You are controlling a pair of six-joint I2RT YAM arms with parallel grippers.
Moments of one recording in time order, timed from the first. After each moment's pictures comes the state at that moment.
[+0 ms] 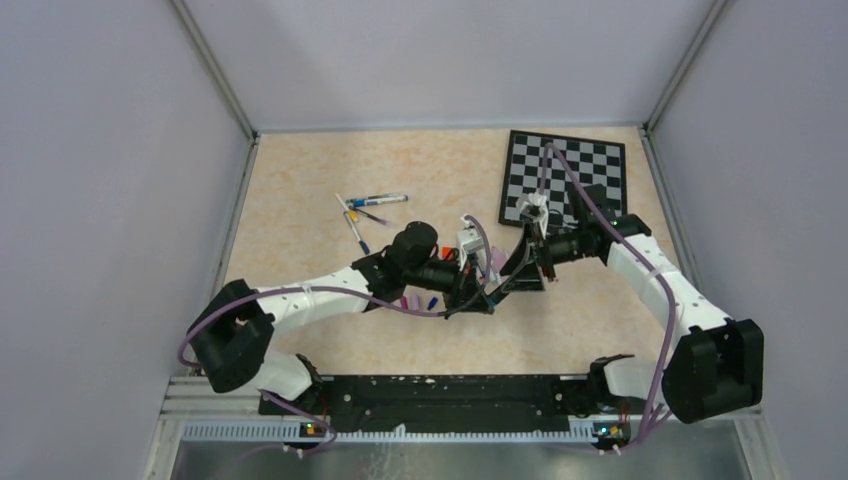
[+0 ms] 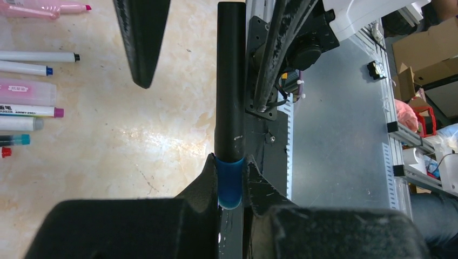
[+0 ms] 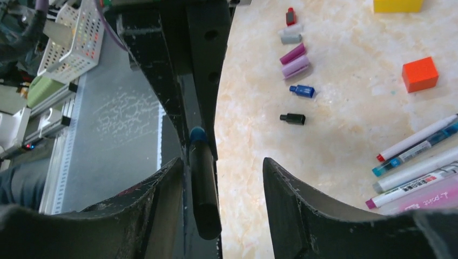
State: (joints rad) left arm -0.90 1.43 0.83 0.22 0.73 -0.36; right arm 0.23 1.24 0.94 -0.77 -1.24 -0.50
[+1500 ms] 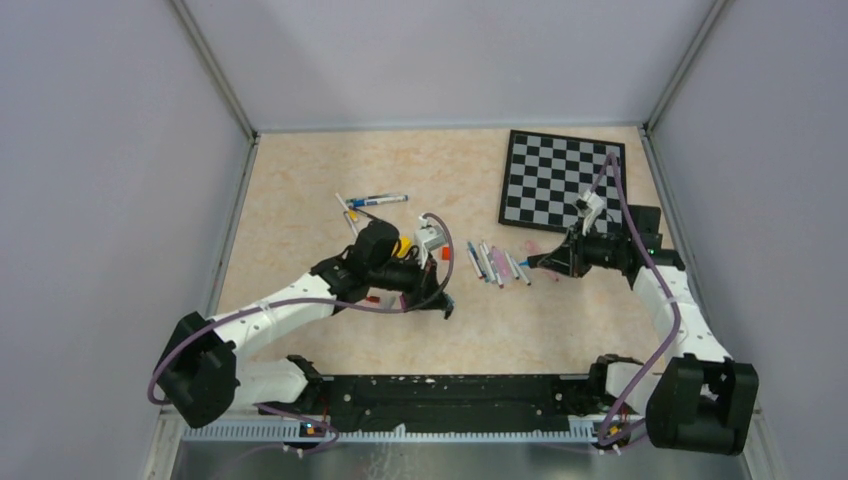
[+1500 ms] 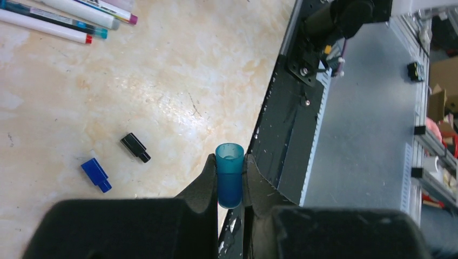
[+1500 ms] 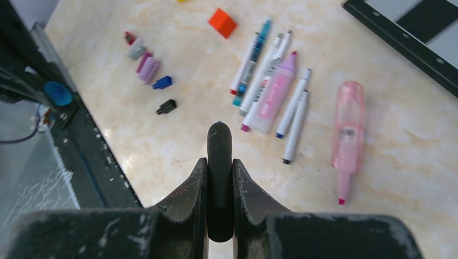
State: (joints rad) left arm -0.73 1.23 0.75 -0.15 0.74 -0.22; right arm -0.08 1.11 0.75 -0.57 -1.01 -0.31
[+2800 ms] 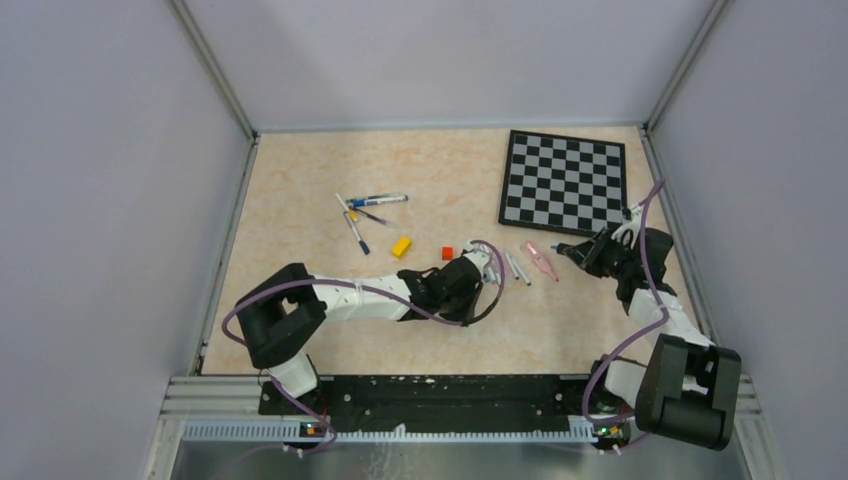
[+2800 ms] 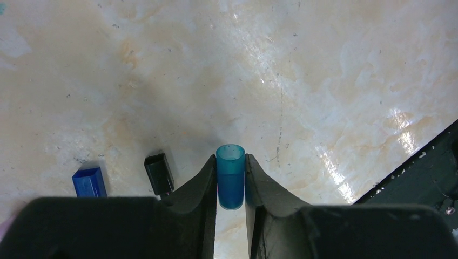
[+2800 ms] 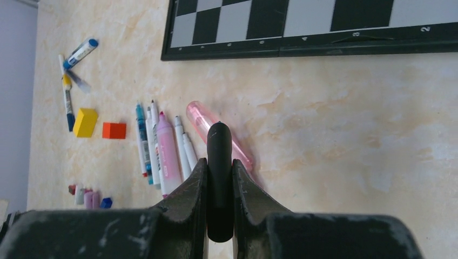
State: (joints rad) left arm -1.08 1.67 0.93 -0.17 -0.05 -0.52; right arm -0.27 1.11 0.41 0.12 -0.63 0.37
